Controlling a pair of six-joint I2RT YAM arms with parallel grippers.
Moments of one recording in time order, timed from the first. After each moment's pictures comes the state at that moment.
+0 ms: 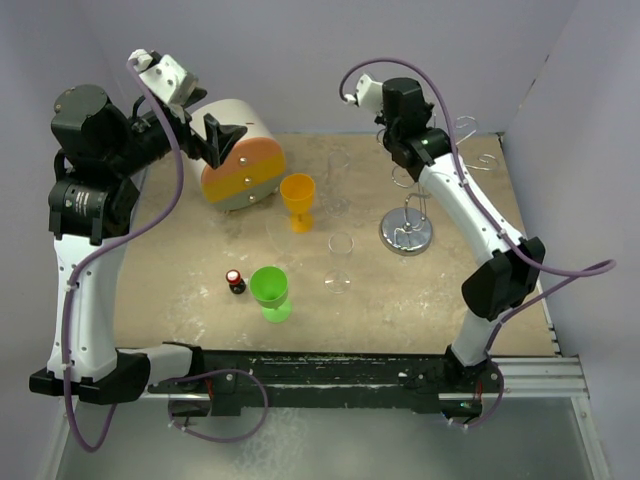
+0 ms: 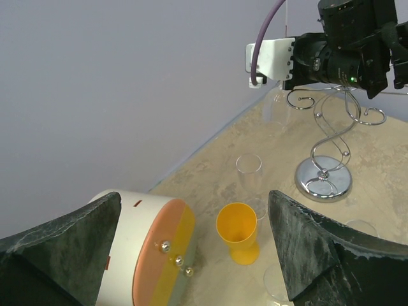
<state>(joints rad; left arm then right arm) -0.16 1.26 1.90 -0.62 0.56 0.20 0.45 1.77 1.89 -0.44 0.69 -1.04</state>
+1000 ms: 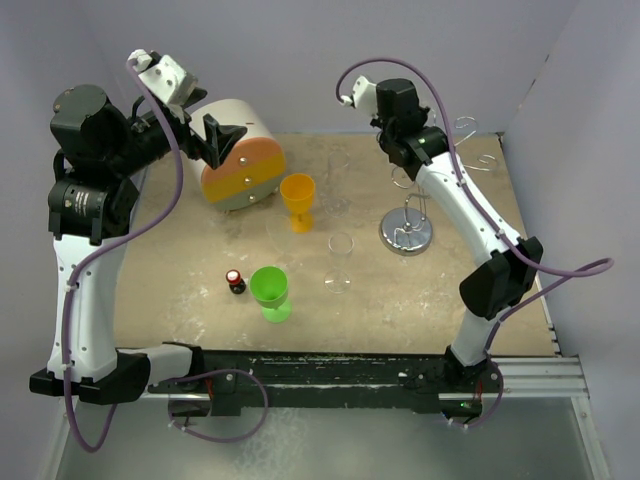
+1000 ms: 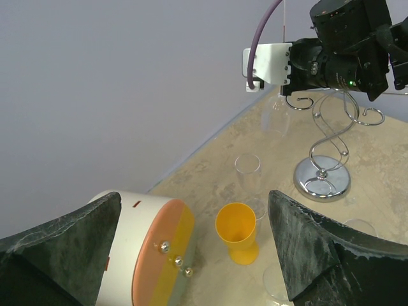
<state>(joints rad) -0.15 1.26 1.90 -0.62 0.57 0.20 0.48 1.79 1.93 -0.54 0.69 -0.96</state>
